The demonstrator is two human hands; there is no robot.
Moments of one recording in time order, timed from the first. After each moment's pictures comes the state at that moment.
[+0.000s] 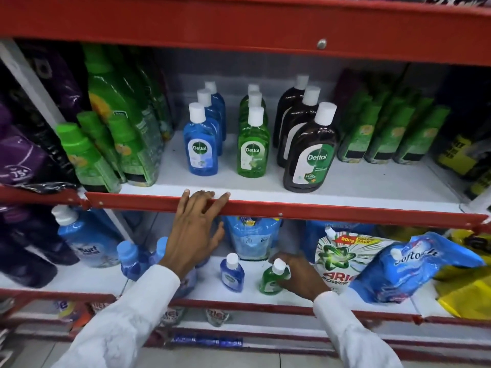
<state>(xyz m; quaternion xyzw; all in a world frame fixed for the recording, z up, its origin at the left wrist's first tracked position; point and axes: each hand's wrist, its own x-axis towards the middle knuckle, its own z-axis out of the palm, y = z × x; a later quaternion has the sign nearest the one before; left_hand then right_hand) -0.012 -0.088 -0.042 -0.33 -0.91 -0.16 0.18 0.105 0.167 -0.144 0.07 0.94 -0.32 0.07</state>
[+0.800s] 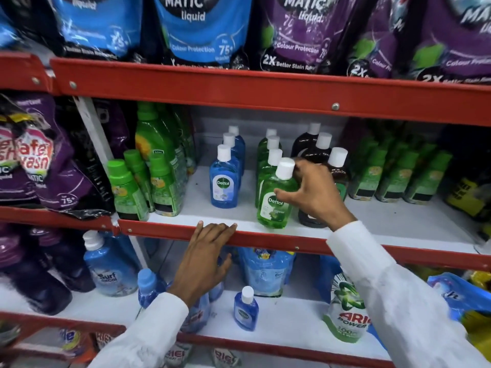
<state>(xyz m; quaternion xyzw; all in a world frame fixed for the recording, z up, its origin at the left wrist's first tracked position) -0.017 -0.113 -0.036 -0.34 -0.91 -0.20 0.15 0.025 0.129 0.115 0.02 0.93 -0.27 -0.24</state>
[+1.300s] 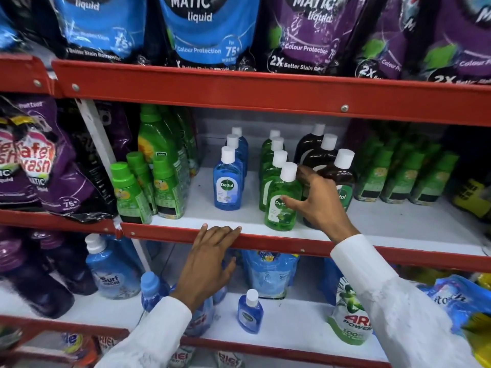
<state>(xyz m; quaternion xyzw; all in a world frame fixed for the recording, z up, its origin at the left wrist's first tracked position) -0.022 -0.115 -0.036 -0.35 -0.90 -0.20 0.15 0.017 0.134 0.090 0.06 0.92 -0.30 -0.23</state>
